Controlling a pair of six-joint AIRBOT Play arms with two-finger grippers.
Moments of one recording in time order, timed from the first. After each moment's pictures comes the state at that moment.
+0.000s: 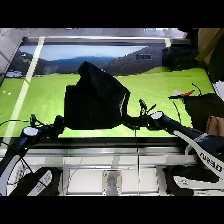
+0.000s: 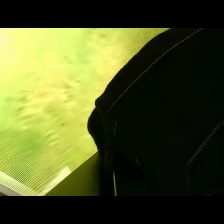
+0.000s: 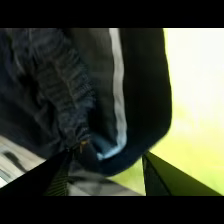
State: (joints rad) left arm 0.17 -0.94 0.29 0.72 -0.54 -1.71; right arm 0.38 -1.40 0.62 -0.32 0.61 1.17
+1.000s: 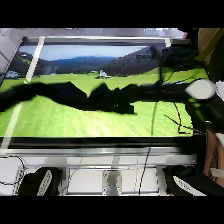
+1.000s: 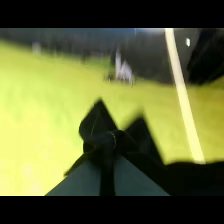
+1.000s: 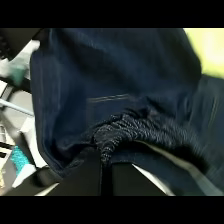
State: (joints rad) left arm 0.21 -0.60 1.11 1.07 -1.02 -1.39; right arm 0.38 -0.98 1.25 -0.59 1.07 1.34
